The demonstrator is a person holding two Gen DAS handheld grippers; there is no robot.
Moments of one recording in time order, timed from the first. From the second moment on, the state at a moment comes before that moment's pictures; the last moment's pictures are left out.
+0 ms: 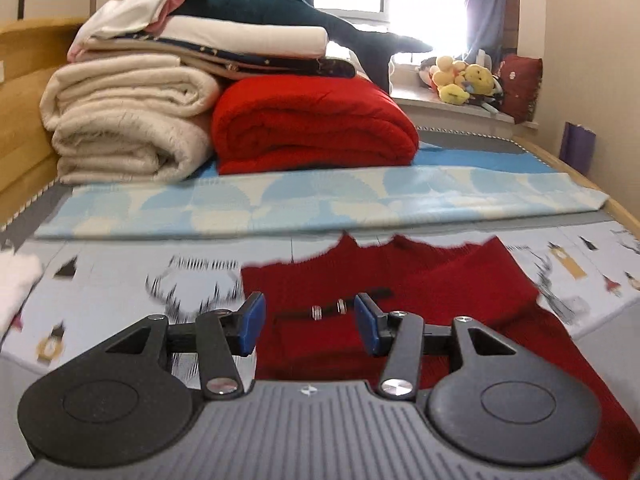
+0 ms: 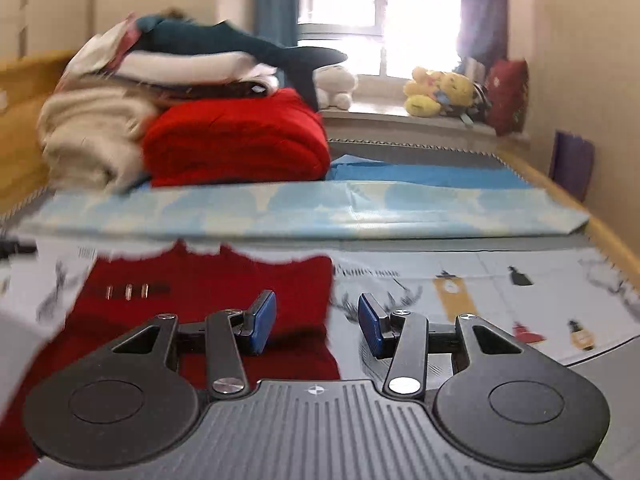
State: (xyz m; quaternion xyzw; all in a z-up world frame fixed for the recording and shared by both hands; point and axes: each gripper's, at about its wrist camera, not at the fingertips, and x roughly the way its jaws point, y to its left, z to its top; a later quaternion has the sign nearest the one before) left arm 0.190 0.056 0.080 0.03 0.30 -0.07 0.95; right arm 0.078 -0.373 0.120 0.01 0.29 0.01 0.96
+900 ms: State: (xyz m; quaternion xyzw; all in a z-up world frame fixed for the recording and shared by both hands) left arm 0.022 0.169 -0.023 -0.12 0.53 -0.02 0.84; right arm -0.030 -0.388 0.021 0.09 0.50 -0.02 0.86
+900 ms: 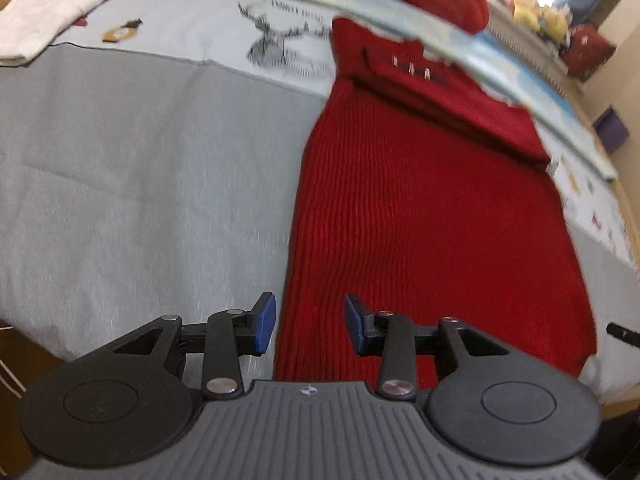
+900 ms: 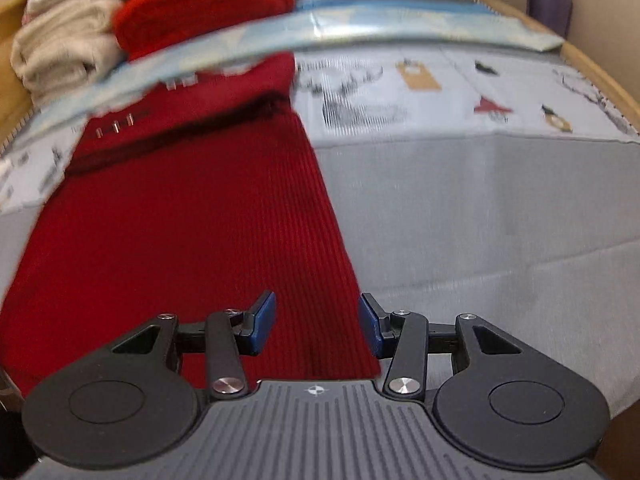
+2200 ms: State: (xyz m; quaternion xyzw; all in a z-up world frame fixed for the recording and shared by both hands) left arm 0.043 0.132 -0.068 -0.03 0.59 -0.04 0.81; right arm -0.027 -0.381 -0.025 0.05 0.56 -0.03 0.83
